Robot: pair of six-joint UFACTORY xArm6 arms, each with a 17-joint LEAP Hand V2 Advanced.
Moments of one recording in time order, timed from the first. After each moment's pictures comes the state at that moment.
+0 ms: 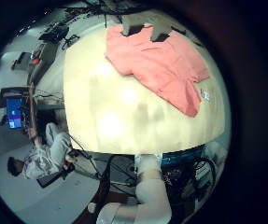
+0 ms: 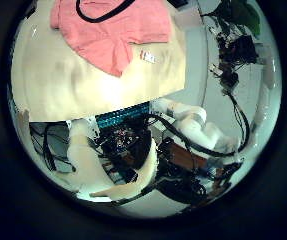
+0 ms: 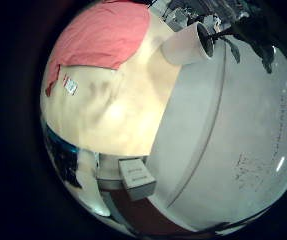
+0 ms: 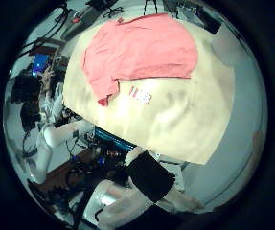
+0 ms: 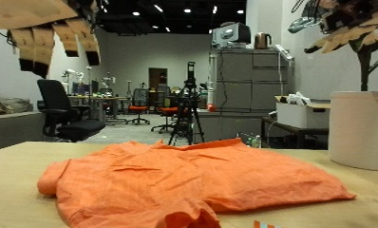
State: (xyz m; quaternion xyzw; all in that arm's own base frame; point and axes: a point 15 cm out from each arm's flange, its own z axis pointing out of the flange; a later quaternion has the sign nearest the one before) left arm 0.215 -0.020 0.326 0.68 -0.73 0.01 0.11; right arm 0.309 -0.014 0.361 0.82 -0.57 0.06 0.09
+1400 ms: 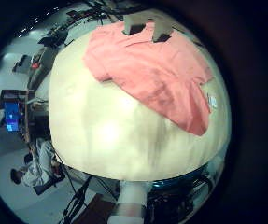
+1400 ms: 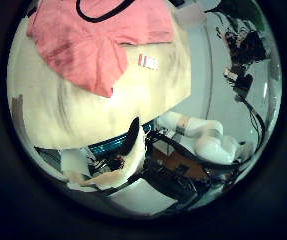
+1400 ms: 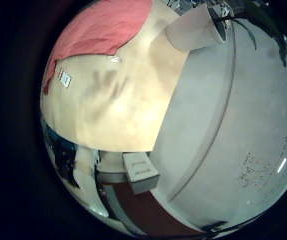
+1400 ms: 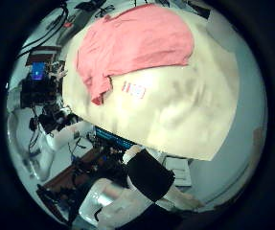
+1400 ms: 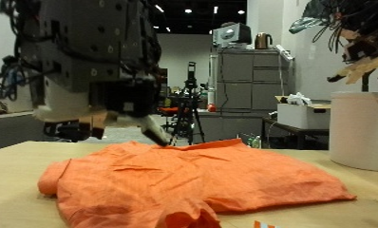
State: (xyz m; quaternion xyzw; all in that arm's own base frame) left arm 0.257 -0.082 0.212 0.65 -0.76 -0.02 0.06; right arm 0.305 -0.046 0.319 0.79 -0.60 0.01 0.12
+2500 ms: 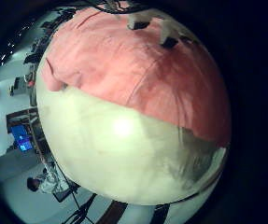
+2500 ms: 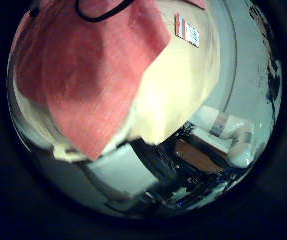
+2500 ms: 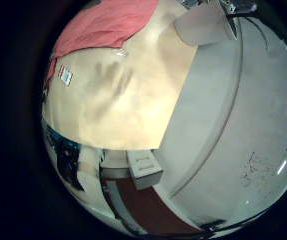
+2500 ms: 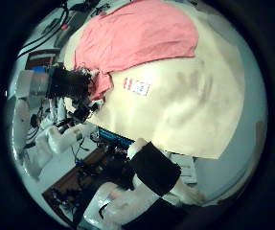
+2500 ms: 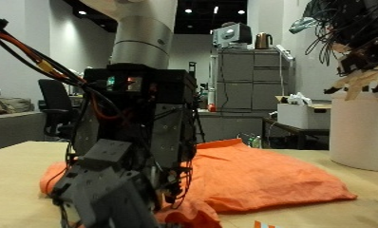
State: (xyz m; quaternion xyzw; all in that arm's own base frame) left arm 0.271 -0.107 0.125 0.59 -0.80 -0.11 0.05; right arm 0.312 -0.032 0.306 0.79 -0.60 -0.02 0.12
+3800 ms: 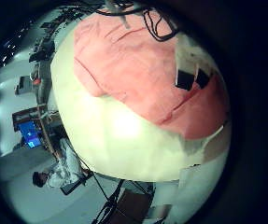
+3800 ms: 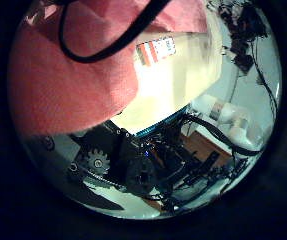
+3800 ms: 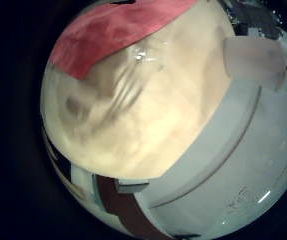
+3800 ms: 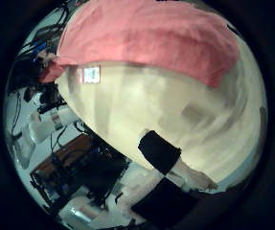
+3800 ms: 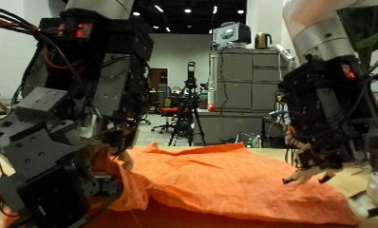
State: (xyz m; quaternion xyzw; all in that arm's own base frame) left arm 0.266 -0.040 0.190 0.59 -0.79 -0.15 0.04; right arm 0.334 0.017 0.139 0.86 -0.48 -0.06 0.16
